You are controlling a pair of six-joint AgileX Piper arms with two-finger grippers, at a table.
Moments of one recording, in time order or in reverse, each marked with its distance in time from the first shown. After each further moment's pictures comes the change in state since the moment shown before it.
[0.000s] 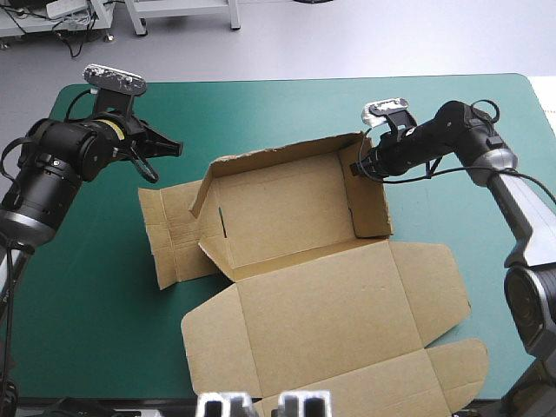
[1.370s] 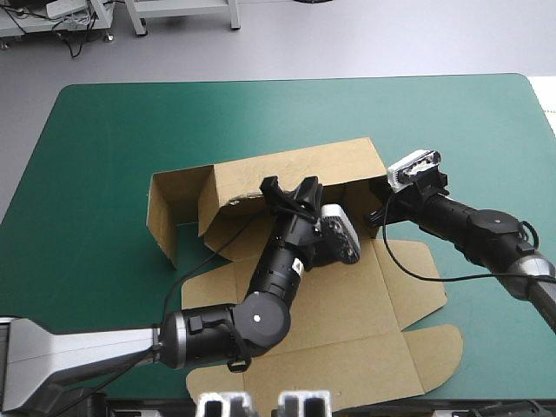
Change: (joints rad) left arm -1.028 0.141 0.366 1.477 0.065 -0.856; right arm -0.004 -0.405 0.769 1.079 -0.560 -1.236
